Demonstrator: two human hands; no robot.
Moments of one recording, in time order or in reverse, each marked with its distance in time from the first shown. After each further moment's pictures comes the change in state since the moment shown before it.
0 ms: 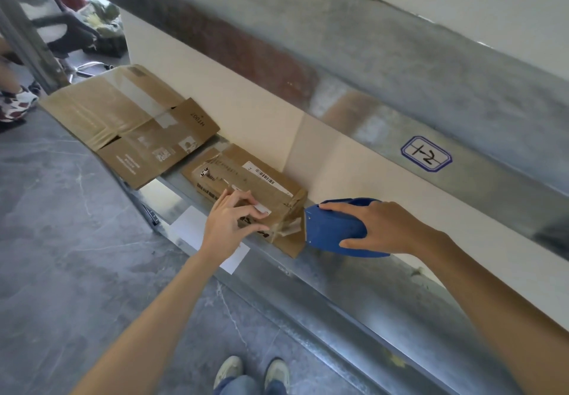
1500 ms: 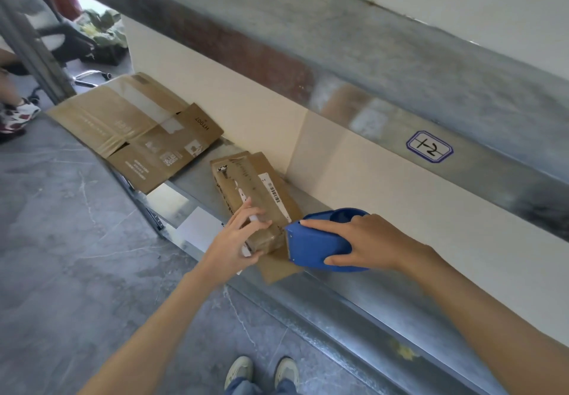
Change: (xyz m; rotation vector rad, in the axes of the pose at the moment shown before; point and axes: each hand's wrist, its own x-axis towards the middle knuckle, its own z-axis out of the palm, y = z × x) left_hand -0.038 0.006 -0.020 0.082 -0.208 0.168; right_hand -0.008 -0.056 0.012 -0.013 0.044 -0.090
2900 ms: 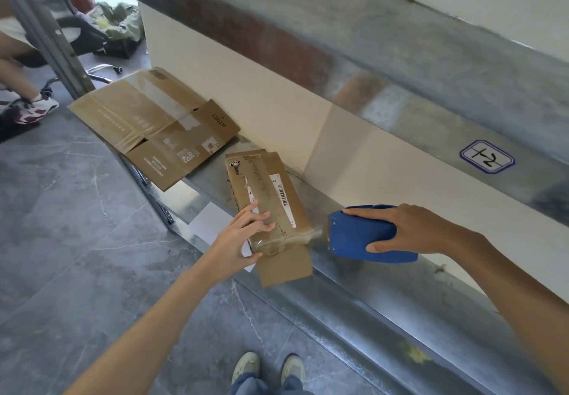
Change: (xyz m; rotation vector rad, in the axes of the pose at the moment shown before) left_hand -0.013 -0.022 -0.021 -0.068 -0.045 -0.037; right_hand -0.001 0.048 -0.009 0.213 -0.076 0.133
